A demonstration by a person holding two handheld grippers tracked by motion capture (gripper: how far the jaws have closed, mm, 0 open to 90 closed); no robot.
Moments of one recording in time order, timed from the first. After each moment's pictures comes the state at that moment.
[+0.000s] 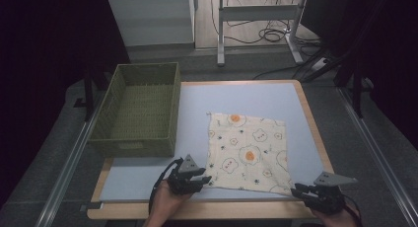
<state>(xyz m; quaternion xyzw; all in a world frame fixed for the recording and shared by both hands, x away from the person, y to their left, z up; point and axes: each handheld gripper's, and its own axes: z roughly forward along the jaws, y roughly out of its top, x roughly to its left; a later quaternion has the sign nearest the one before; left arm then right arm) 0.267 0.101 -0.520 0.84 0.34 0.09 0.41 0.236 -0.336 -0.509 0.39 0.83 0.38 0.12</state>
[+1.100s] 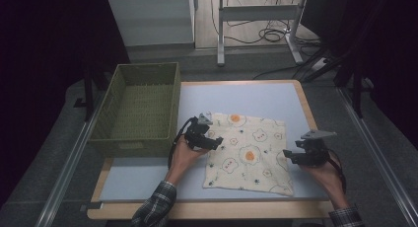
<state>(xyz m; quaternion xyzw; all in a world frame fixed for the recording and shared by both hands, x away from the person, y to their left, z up) 0.403 0.067 -0.515 0.84 0.37 0.13 0.38 0.358 -0.321 -0.498 0.41 0.82 0.34 0.18</state>
